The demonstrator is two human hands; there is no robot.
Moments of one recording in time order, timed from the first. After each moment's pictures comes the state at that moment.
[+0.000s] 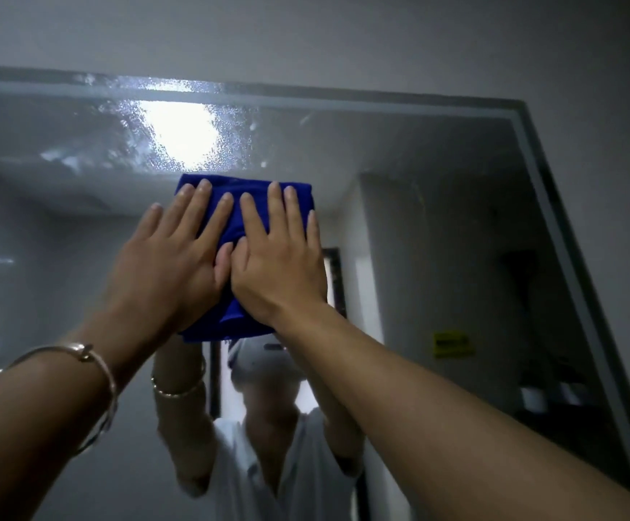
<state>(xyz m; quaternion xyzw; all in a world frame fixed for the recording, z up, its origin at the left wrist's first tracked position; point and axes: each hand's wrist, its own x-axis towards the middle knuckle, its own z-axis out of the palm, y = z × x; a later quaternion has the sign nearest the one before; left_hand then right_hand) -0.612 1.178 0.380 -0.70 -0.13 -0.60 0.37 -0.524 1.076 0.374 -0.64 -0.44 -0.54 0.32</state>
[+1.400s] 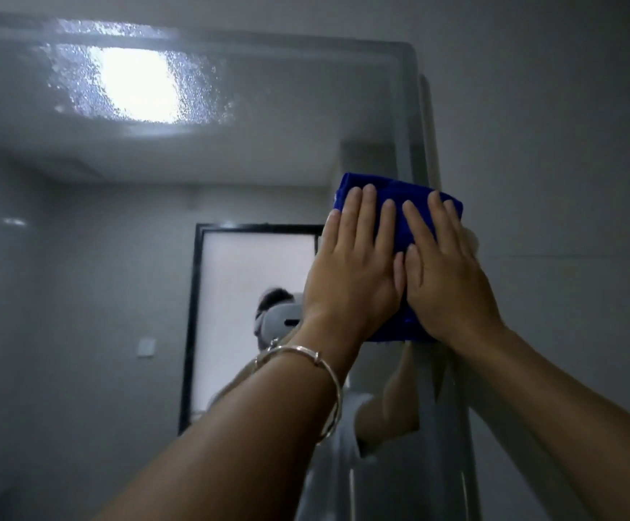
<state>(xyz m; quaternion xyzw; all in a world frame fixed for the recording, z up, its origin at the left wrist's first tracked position) -0.342 0.891 0.318 -0.75 -0.06 -0.60 0.28 -0.266 0.793 0.309 -0.67 -0.38 -0.54 0.33</state>
